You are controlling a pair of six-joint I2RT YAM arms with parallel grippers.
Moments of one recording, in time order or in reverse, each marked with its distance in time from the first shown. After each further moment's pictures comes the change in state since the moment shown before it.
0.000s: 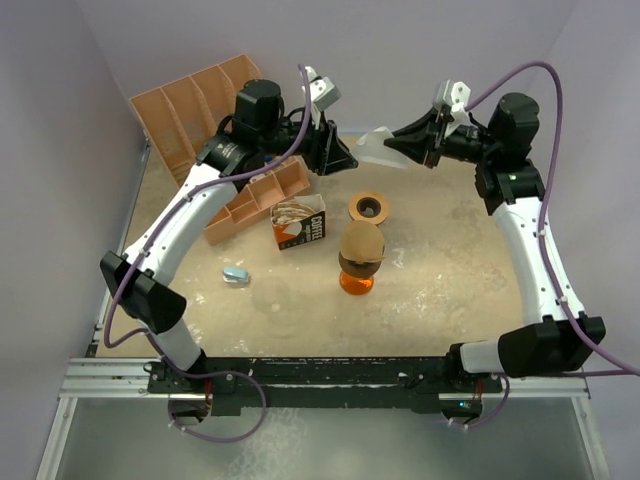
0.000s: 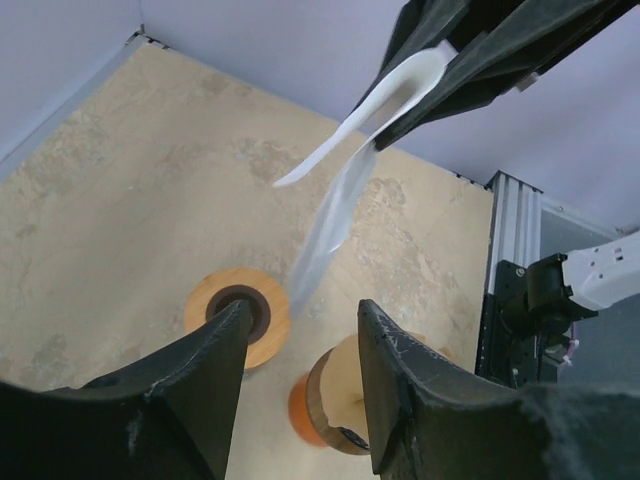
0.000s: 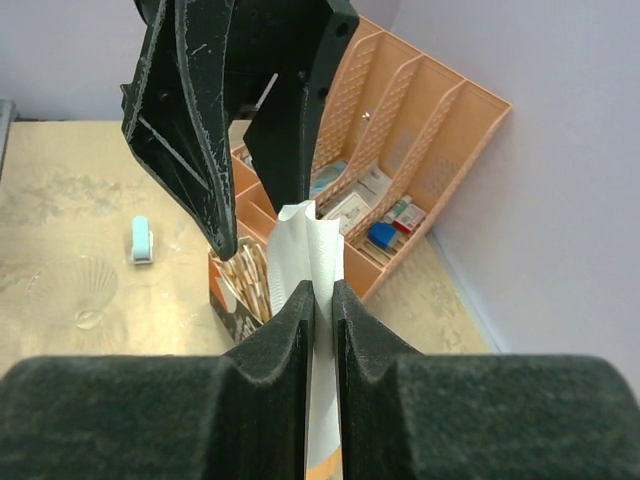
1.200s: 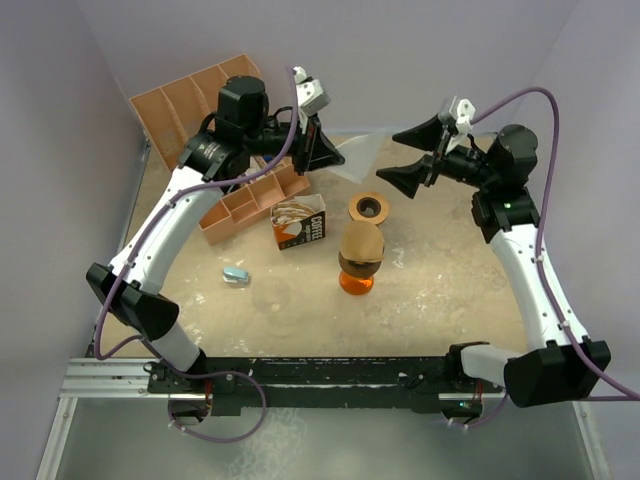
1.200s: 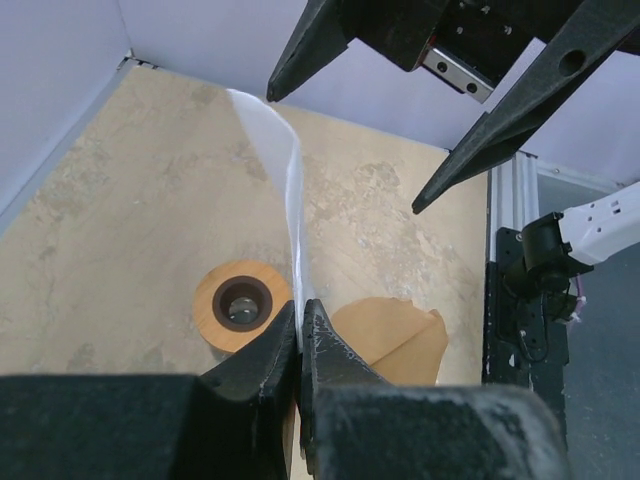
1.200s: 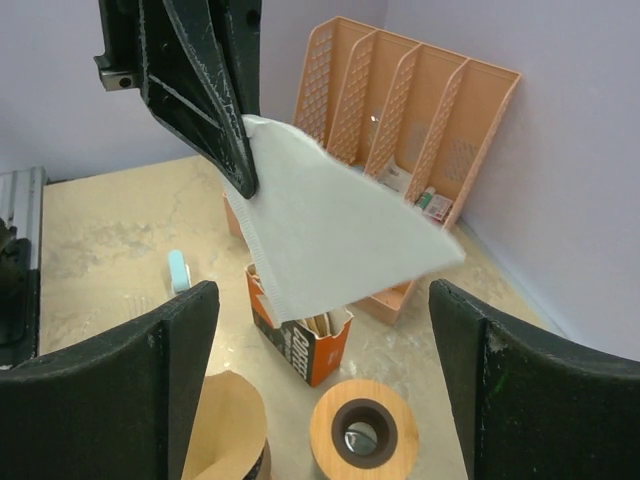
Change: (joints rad) left arm 0.021 -0.059 0.031 -0.105 0.084 0.141; right arm 0.027 -0.137 -0.229 0.185 0.105 0.238
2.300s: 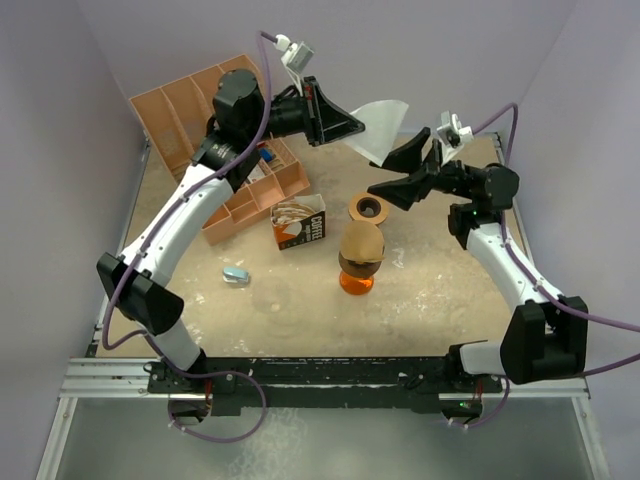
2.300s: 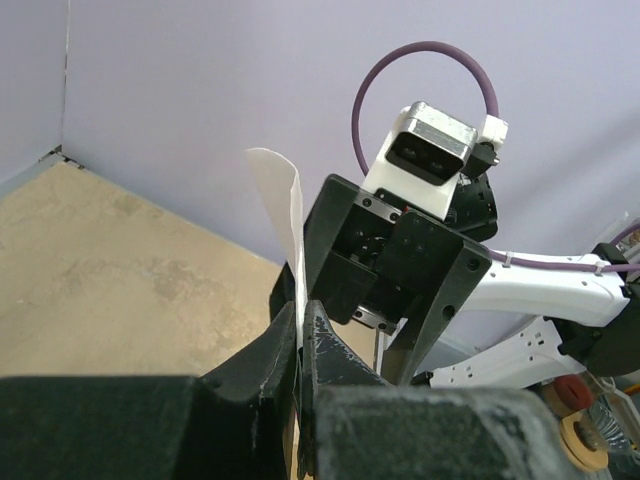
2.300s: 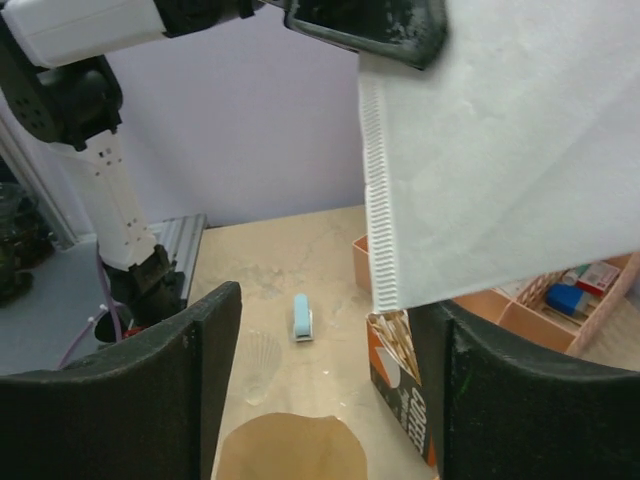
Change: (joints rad) left arm 0.001 0.037 -0.048 0.532 0.001 -0.635; right arm 0.029 0.112 -0.289 0.985 -0.174 0.743
